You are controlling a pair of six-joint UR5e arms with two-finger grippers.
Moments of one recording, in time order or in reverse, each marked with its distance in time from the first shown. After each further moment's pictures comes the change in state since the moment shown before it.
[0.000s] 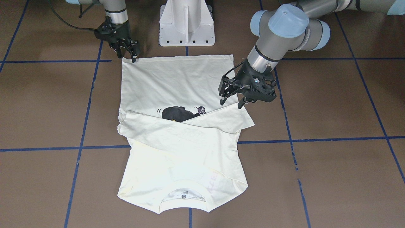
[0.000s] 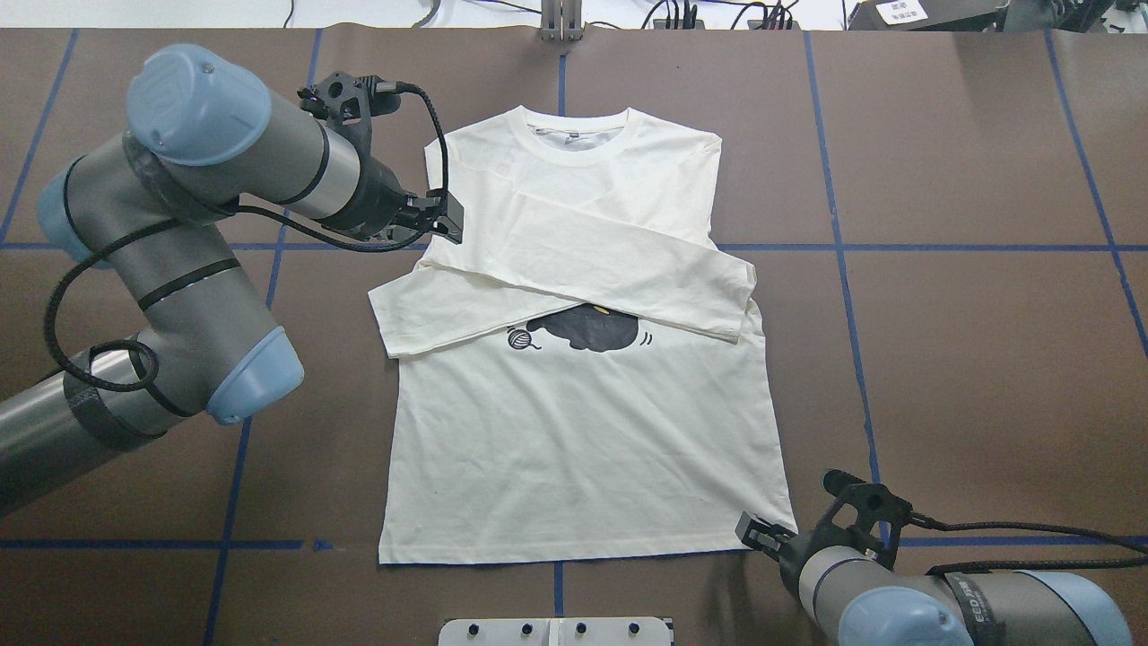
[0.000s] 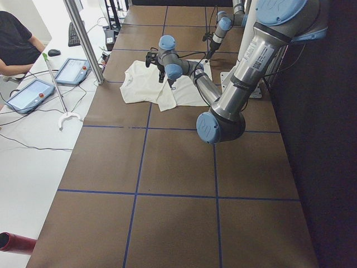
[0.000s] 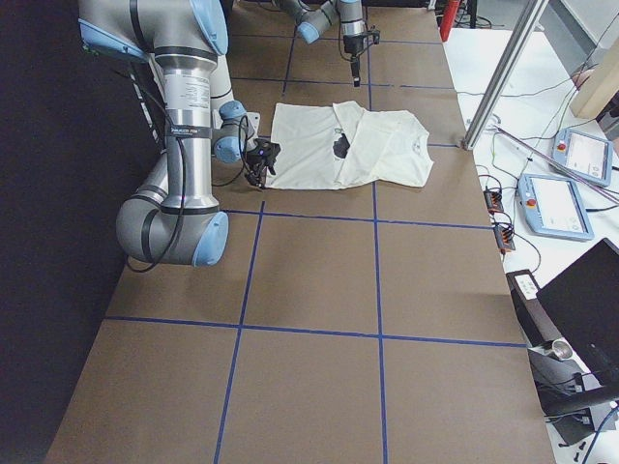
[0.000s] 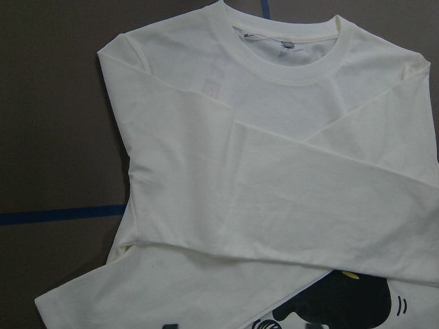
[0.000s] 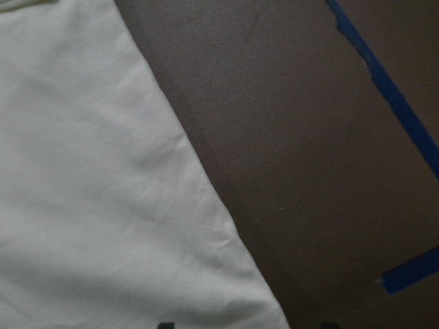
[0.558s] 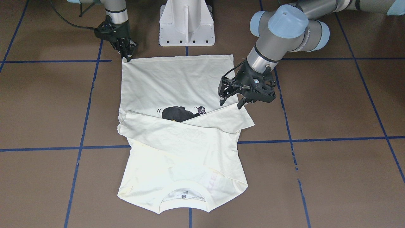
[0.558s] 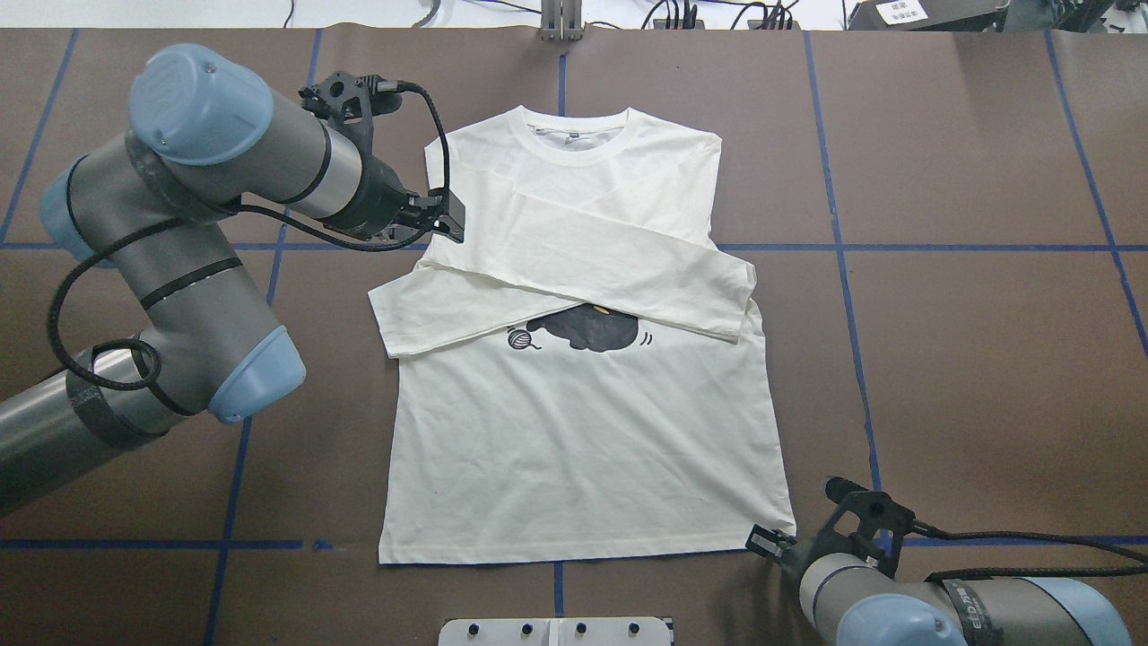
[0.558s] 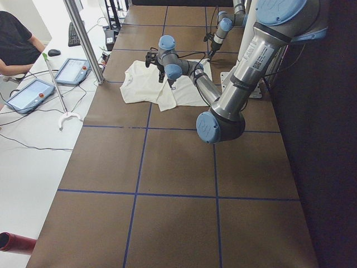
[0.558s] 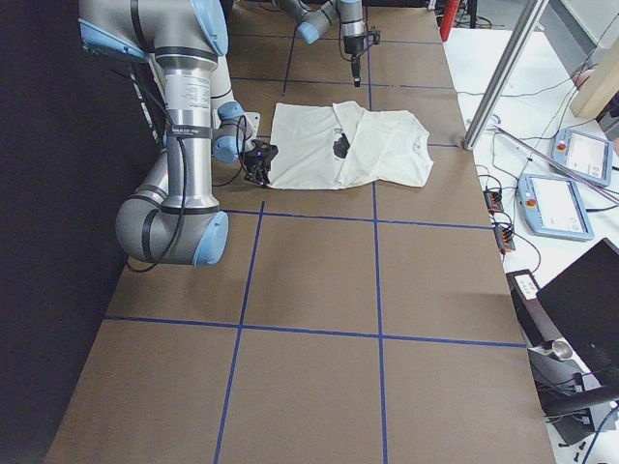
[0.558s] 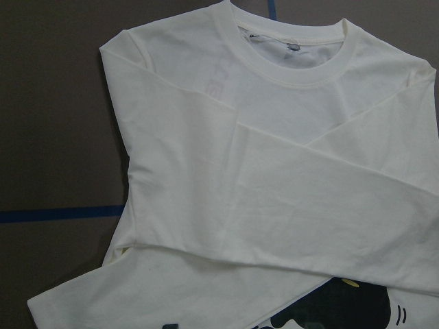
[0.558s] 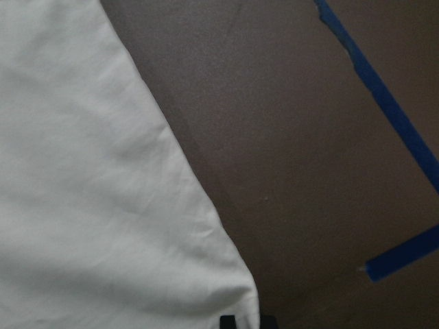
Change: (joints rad) left arm 0.000 -0.003 0.003 -0.002 0.000 -0.007; right arm -0.011 -0.001 0.003 -0.015 0.002 0.023
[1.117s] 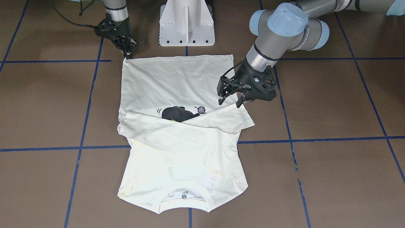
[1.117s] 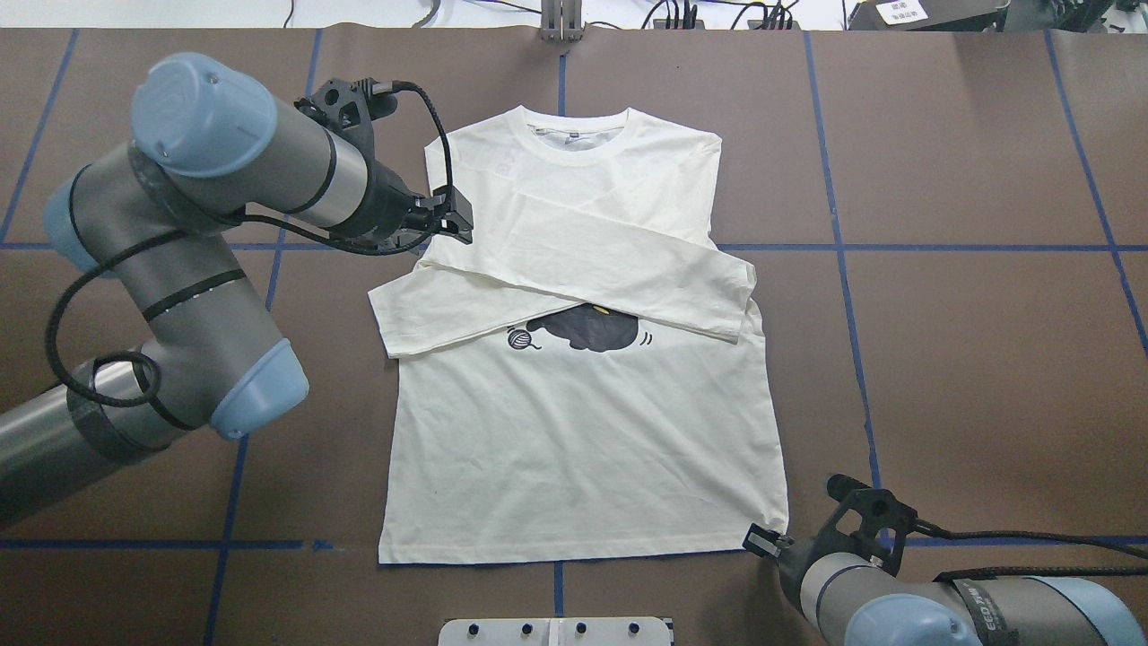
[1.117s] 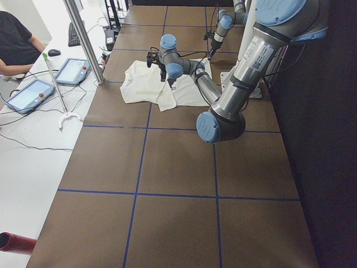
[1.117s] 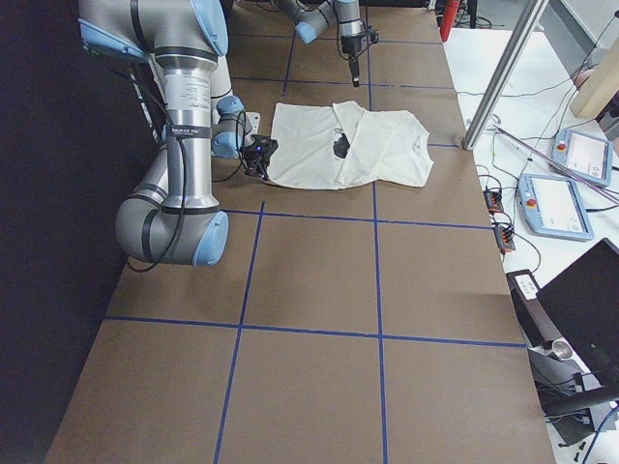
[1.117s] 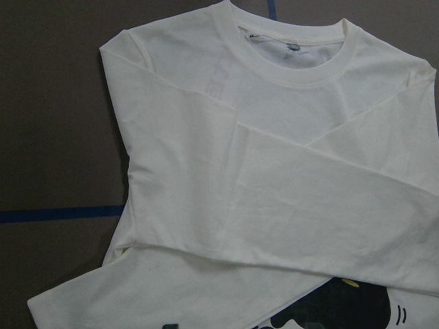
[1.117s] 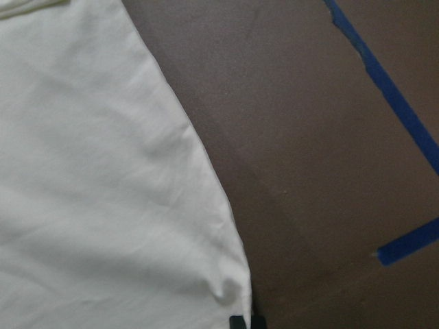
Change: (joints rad) left arm 0.047 0.006 -0.032 0.009 0.065 -0.199; right arm 0.002 0.000 0.045 0.000 0.005 0.000
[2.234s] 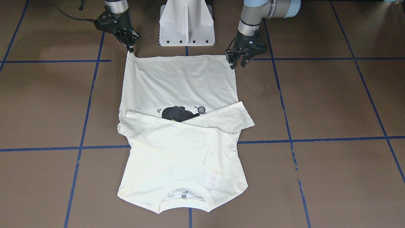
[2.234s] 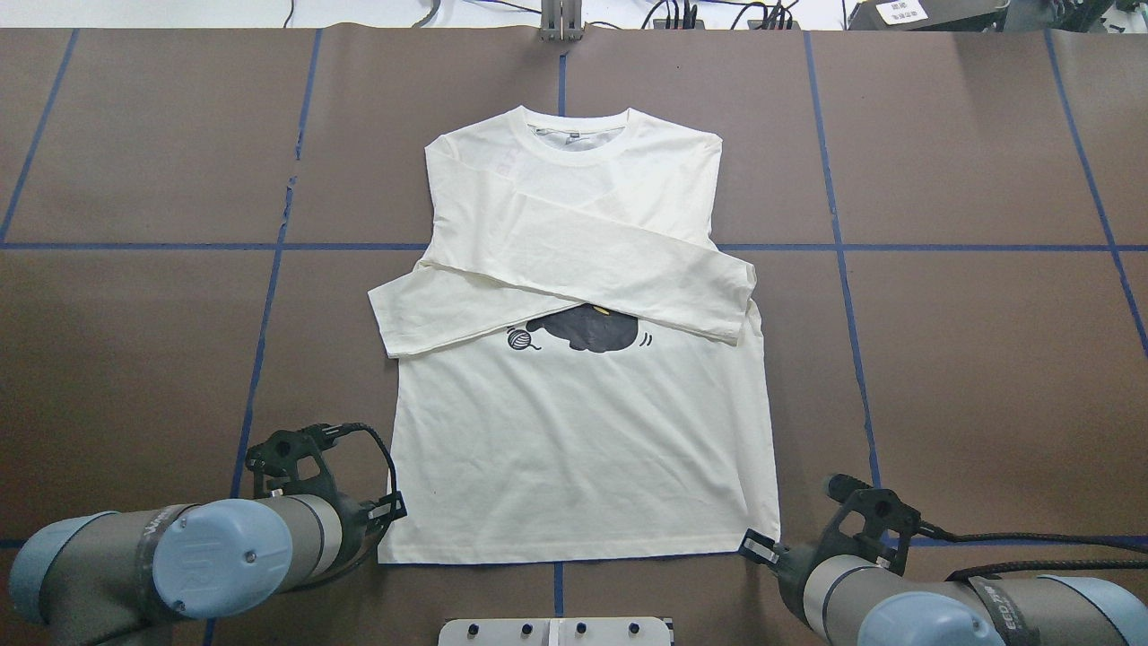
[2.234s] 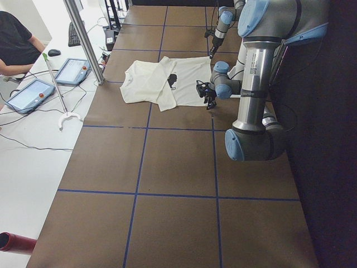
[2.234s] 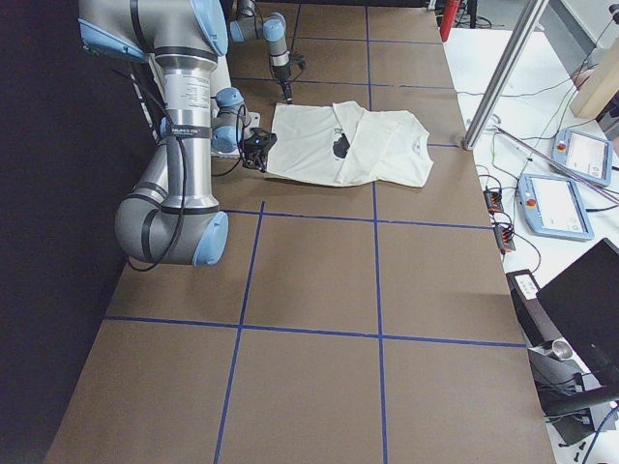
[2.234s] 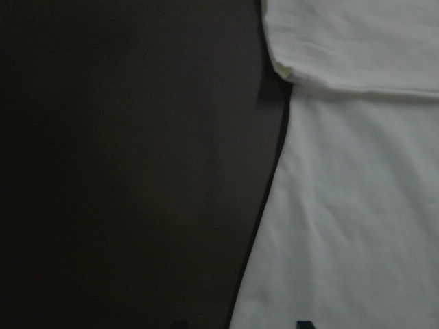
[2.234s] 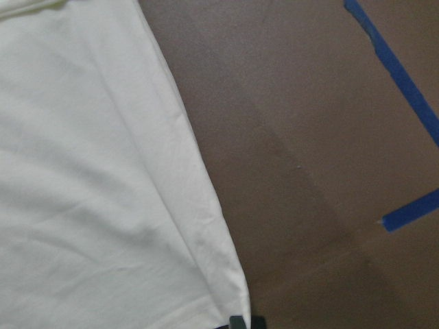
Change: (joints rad) left arm 0.545 0.393 -0.277 0.135 0.432 -0.457; right arm 0.003 0.000 0.044 0.000 0.042 -0.003
